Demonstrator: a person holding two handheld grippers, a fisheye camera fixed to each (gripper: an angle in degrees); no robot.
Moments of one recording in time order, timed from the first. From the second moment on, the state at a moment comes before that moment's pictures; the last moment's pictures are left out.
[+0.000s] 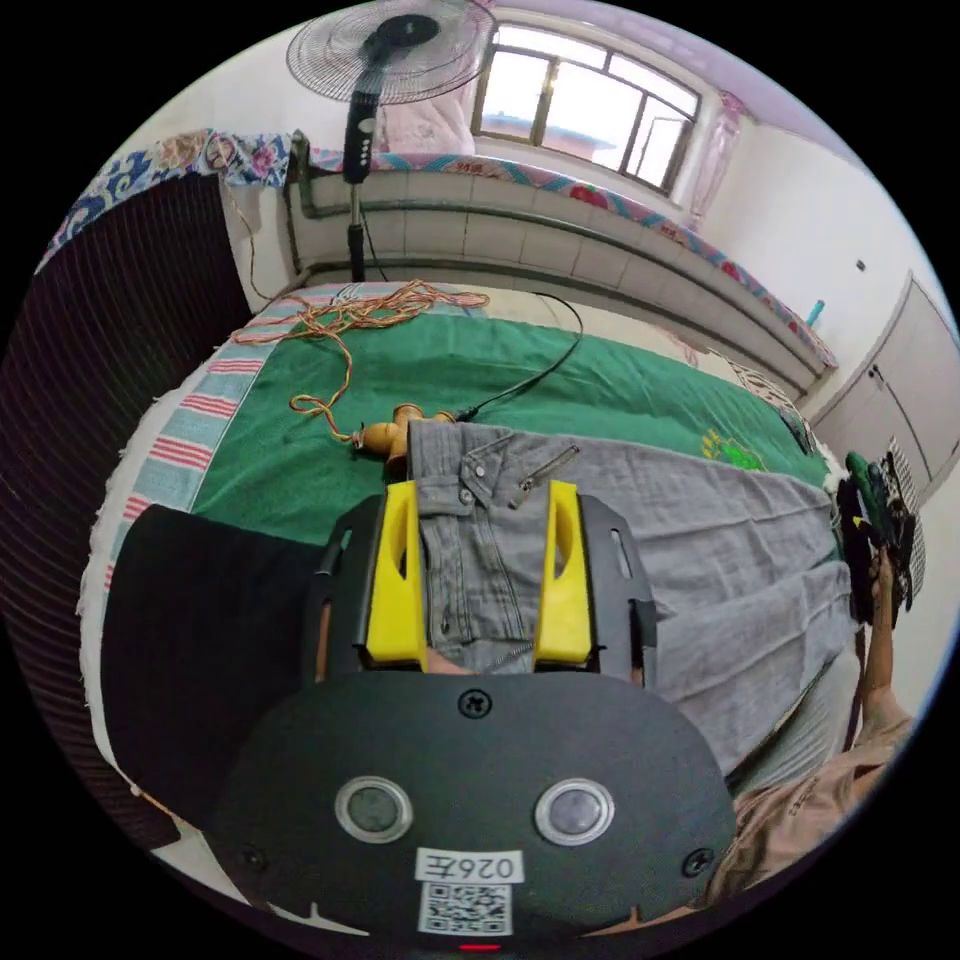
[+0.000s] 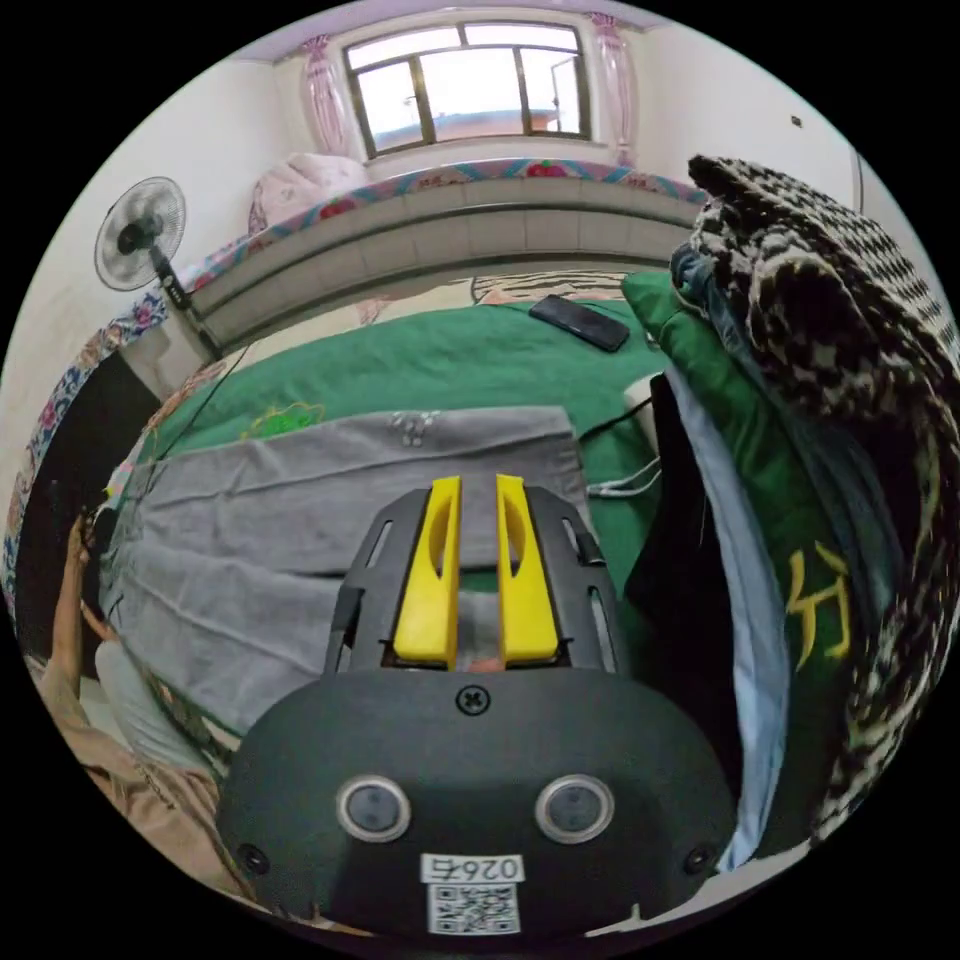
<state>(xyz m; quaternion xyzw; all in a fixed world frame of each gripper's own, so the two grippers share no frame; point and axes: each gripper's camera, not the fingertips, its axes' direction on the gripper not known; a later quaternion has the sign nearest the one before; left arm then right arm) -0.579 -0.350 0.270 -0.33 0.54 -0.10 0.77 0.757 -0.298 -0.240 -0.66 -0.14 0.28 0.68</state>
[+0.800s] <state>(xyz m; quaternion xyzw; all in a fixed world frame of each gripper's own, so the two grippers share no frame) -0.576 -0.316 0.277 -0.27 0.53 -0.23 0.77 0.771 -0.257 -0.207 -0.67 -0.03 0.29 0.69</state>
